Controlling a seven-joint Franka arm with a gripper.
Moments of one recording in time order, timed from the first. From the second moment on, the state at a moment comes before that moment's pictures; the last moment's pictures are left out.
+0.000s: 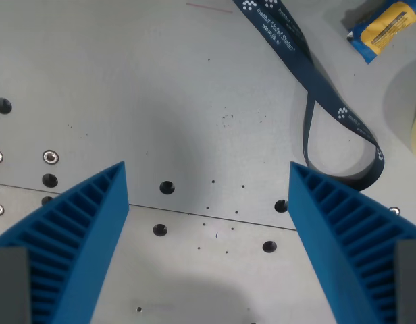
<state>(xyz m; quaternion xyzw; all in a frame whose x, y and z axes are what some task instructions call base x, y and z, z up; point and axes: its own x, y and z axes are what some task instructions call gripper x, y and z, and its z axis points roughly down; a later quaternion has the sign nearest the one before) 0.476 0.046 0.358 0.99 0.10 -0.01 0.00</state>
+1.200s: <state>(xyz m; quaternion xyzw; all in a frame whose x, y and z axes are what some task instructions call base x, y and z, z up) 0.486 0.131 0.356 0.99 0.11 0.01 0.00</state>
